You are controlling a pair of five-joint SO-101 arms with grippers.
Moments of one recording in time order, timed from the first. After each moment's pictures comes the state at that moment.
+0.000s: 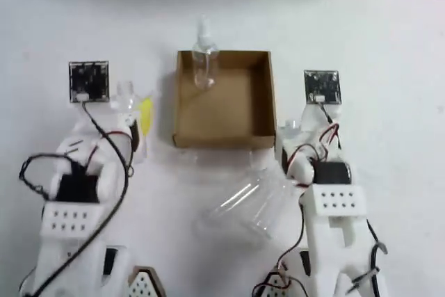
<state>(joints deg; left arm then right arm) -3.3 -57.1 61.3 38.0 5.1 -4.5 -47.1 60.4 44.1 0.6</state>
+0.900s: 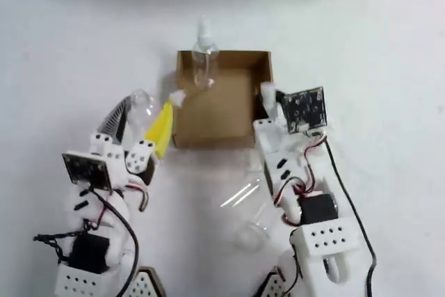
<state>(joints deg) 6.5 -103.5 89.1 24.2 5.1 -16.4 -64.7 72.5 12.1 4.6</state>
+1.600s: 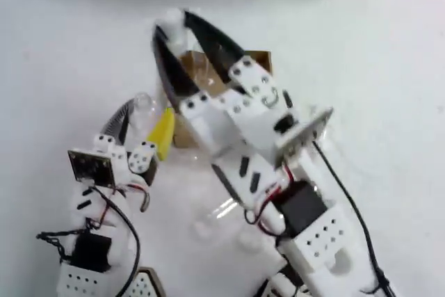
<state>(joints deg) 6.5 -103.9 91.4 24.2 5.1 -41.9 -49.2 29.8 1.8 4.6</state>
